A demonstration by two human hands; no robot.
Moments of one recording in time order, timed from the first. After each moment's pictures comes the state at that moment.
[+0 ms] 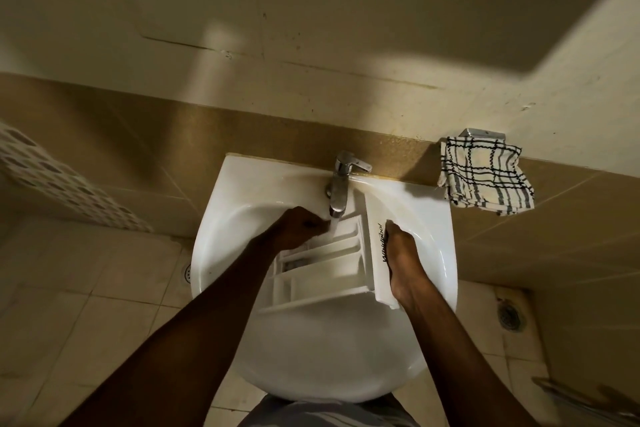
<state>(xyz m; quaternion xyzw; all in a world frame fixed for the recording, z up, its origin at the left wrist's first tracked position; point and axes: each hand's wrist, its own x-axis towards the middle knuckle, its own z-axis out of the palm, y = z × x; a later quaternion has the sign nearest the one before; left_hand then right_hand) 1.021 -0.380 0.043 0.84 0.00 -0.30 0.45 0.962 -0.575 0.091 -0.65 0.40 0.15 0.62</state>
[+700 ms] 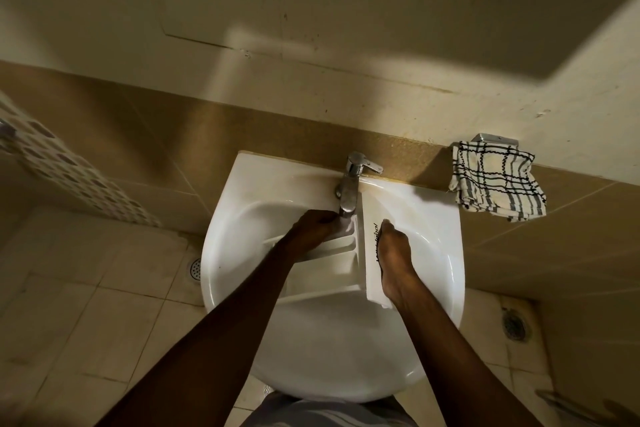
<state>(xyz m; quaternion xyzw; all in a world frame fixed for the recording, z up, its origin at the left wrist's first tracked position) 1.006 -0.397 0.038 0.80 0.04 -0.25 0.54 0.963 -0.545 0.098 -0.68 0.40 0.13 0.61</state>
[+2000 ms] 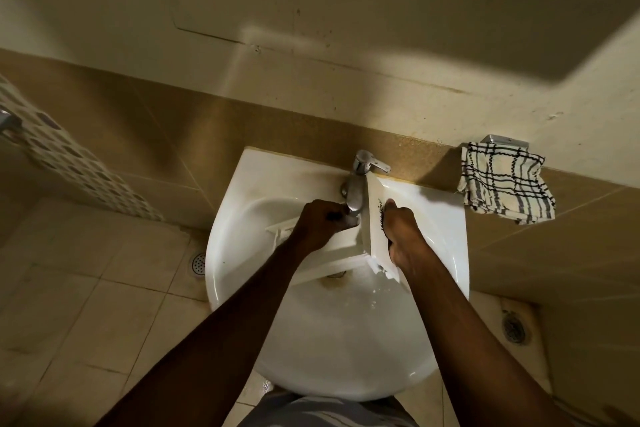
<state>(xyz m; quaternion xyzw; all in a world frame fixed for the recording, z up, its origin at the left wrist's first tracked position) 1.003 -0.401 0.048 0.80 0.03 -0.12 0.59 1.003 -0.543 0.119 -0.70 0.39 0.16 0.58</state>
